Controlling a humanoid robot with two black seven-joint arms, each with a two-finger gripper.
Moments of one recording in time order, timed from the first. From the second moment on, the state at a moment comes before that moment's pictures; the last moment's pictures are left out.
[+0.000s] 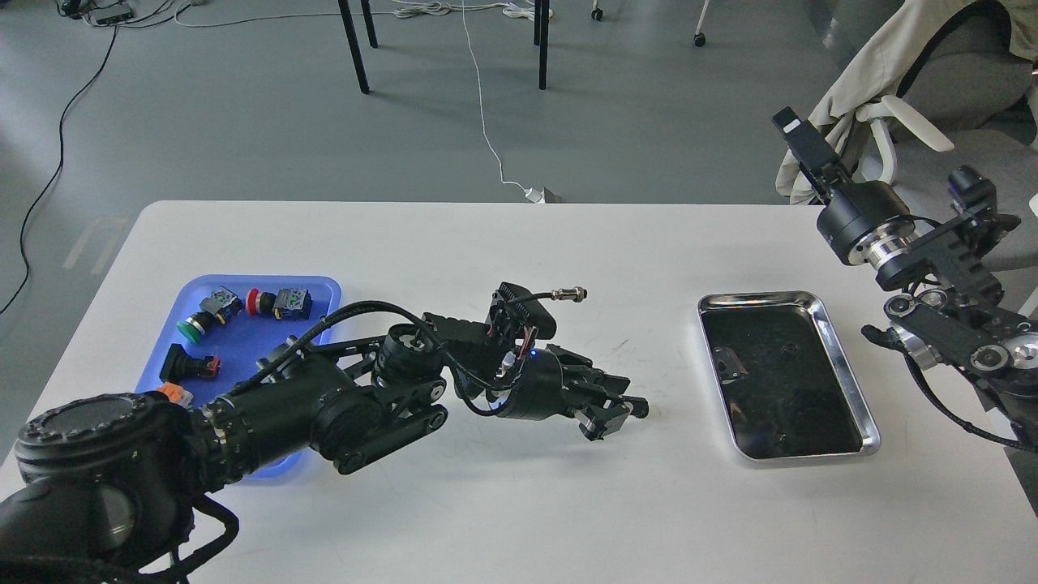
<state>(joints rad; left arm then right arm) -0.86 -0.04 -0.29 -0.83 1.89 -0.22 -0.49 0.79 -0.55 0.38 0.90 -0.86 -0.27 0.45</state>
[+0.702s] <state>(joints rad) -0.95 0.15 -0.59 -0.82 1.52 -0.22 -0.49 1.02 -0.71 0.03 1.05 -0.87 -0.04 0.42</state>
